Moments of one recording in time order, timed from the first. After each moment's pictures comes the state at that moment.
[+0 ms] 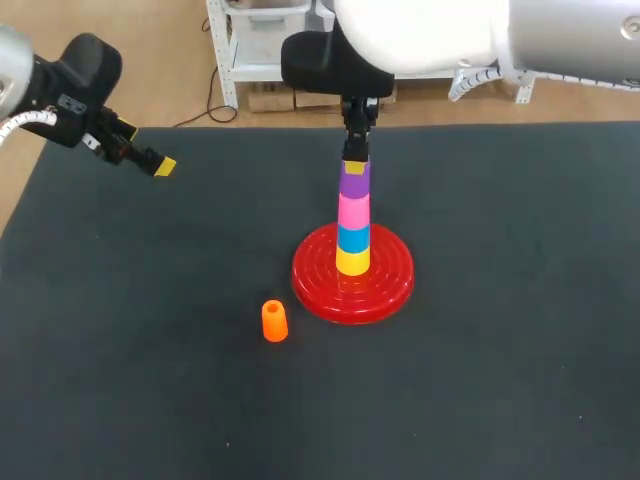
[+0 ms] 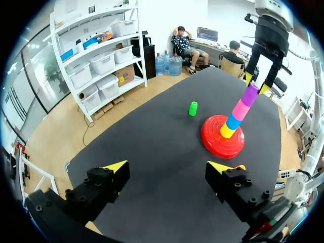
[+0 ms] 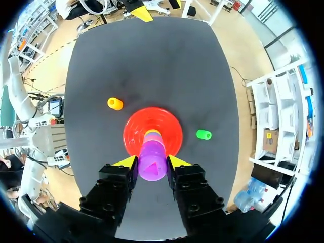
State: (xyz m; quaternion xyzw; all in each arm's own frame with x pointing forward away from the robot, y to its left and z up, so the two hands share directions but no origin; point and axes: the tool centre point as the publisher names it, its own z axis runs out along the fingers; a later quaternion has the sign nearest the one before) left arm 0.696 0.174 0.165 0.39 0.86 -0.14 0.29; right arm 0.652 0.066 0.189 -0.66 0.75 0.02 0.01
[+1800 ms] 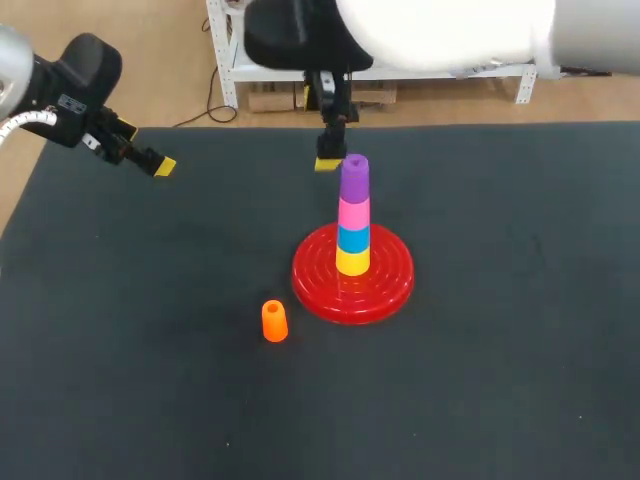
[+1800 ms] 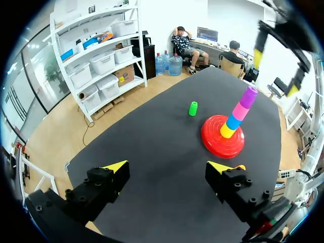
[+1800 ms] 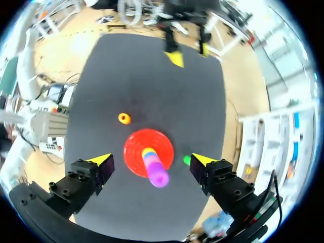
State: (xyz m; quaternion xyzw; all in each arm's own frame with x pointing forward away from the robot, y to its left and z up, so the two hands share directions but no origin) left arm 0.696 0.174 0.165 0.39 0.86 -0.14 0.29; right arm 0.621 0.111 0.241 -0.77 0.64 0.02 0.08
